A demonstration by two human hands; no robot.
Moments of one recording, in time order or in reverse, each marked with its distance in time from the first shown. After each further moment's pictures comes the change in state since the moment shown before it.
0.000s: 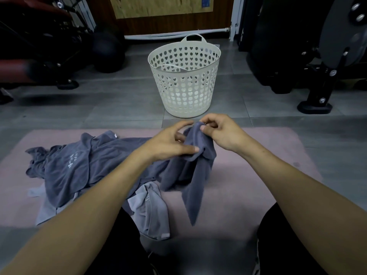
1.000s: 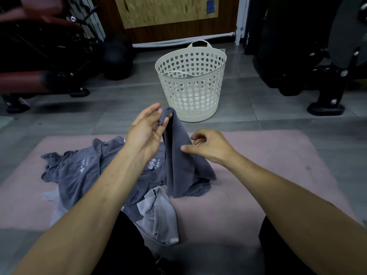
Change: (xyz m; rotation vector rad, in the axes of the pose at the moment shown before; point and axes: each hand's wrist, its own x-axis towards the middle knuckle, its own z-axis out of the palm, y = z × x) left_hand -0.011 0.022 -0.035 -1.132 0.605 0.046; right_hand 0.006 0.006 0.047 -0.114 0.021 0.103
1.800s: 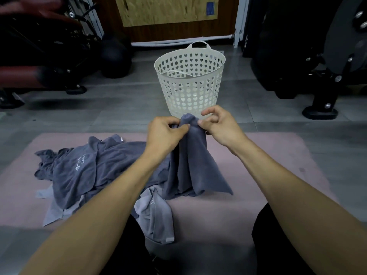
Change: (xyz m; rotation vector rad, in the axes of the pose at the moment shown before) left_hand 0.009 -0.038 0.000 1.137 -0.133 0.475; right_hand 0.005 -0.023 -0.035 0.376 0.107 -0.009
